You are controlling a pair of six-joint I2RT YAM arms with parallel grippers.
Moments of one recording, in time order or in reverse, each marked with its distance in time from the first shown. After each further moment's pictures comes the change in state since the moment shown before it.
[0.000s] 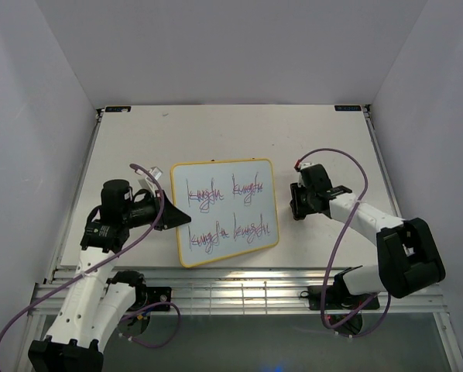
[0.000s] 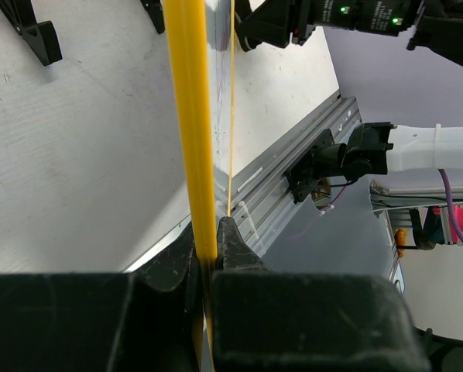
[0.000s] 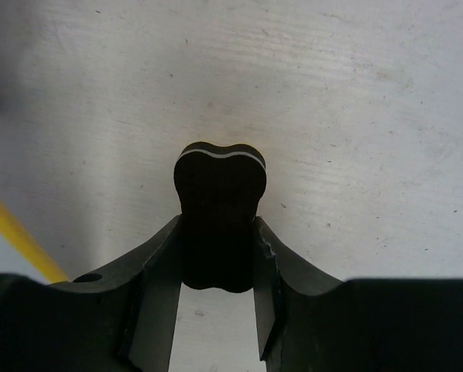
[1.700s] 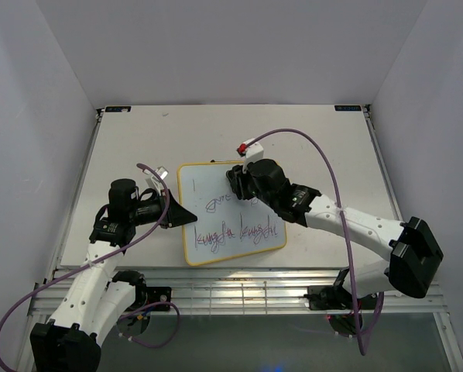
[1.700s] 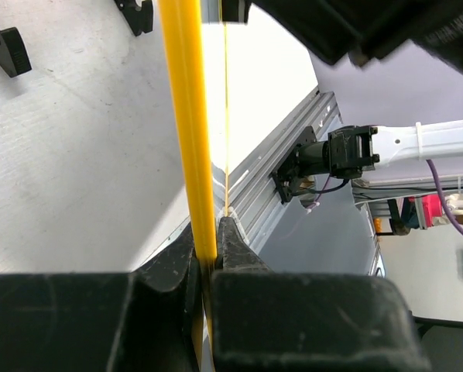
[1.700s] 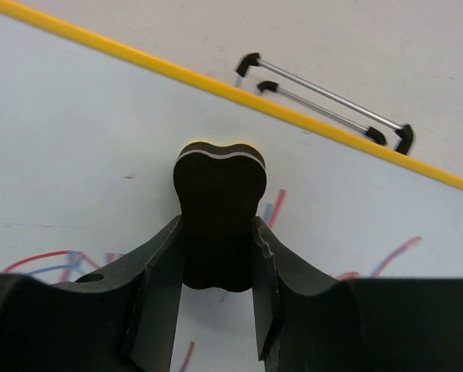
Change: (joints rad) left arm -0.026 0.068 -0.095 0.216 0.068 -0.071; right arm 0.576 0.005 0.323 0.257 0.227 0.063
